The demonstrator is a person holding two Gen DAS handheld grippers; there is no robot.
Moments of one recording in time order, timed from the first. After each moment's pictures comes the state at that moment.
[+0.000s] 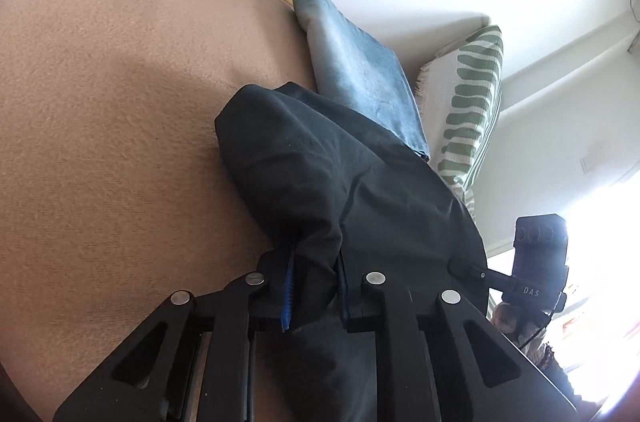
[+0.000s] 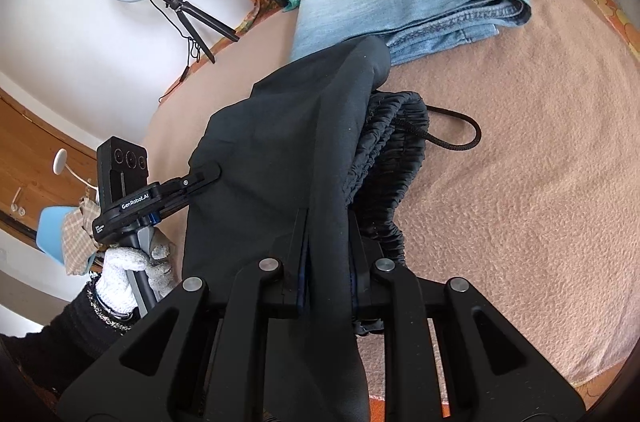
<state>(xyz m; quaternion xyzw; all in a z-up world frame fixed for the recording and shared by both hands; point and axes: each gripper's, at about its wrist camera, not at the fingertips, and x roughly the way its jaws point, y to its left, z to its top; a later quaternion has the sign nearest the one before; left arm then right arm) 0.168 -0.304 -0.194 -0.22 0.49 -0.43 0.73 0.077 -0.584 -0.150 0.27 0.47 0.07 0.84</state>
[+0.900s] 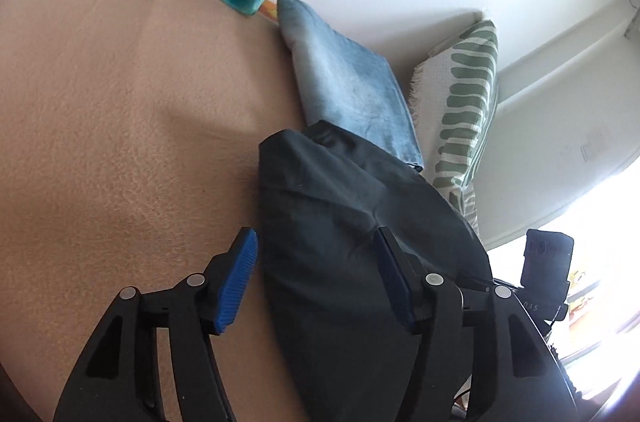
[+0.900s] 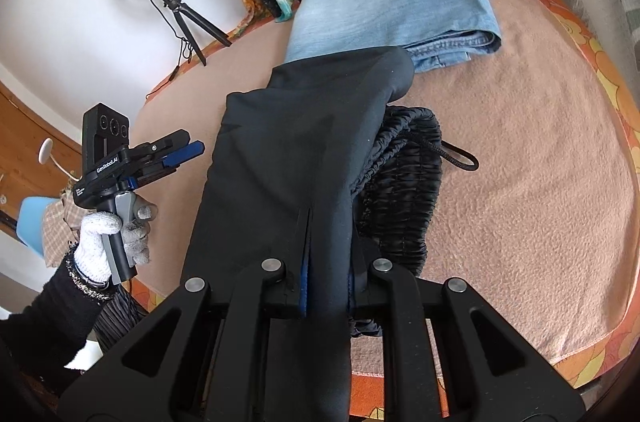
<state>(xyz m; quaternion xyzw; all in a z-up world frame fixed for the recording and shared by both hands) 0.198 -0.311 -0.181 -0.19 0.51 -0.43 0.72 0.055 -0.590 -0.135 0.25 0.47 0.04 0.84</state>
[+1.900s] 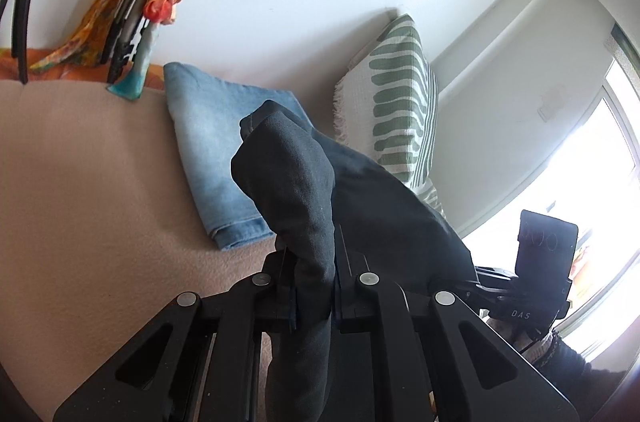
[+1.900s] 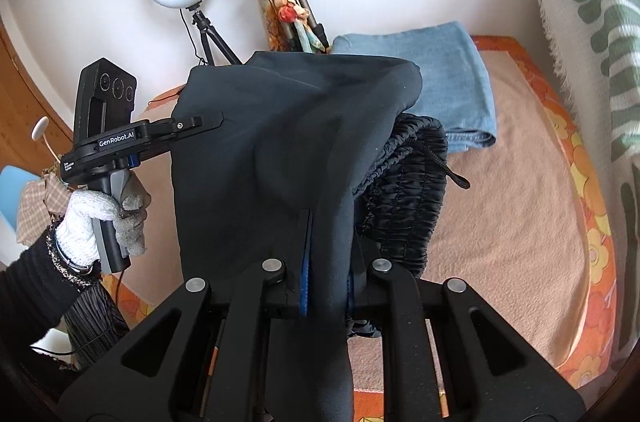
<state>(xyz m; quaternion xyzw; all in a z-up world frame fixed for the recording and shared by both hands) 0.185 -0.359 -0.084 -0.15 0.39 -0.53 0.74 0.056 -0.567 -0.056 0.15 0.42 0.02 0.90</state>
